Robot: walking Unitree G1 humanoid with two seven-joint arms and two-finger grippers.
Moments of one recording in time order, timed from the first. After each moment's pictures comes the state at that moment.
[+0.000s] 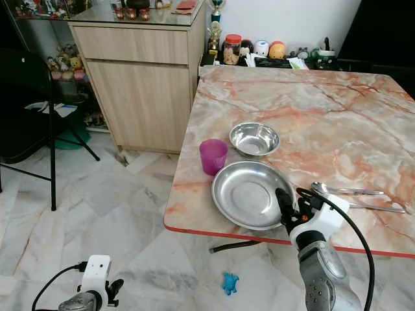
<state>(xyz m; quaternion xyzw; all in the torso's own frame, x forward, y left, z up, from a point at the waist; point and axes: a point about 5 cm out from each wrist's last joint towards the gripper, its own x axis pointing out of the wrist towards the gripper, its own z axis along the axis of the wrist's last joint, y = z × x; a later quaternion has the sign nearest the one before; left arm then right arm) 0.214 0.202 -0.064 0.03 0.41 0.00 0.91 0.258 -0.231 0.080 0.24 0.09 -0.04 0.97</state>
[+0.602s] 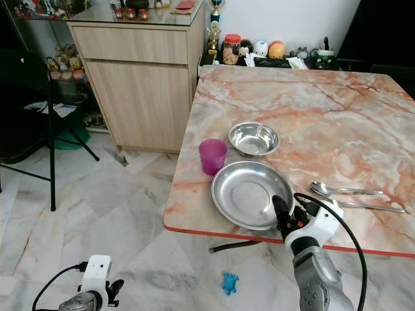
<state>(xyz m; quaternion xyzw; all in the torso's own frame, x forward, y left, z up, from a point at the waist) 0.214 0.201 -0.064 0.03 0.41 -0.01 0.91 0.255 -0.221 0.059 0.26 0.13 -0.04 0.96</state>
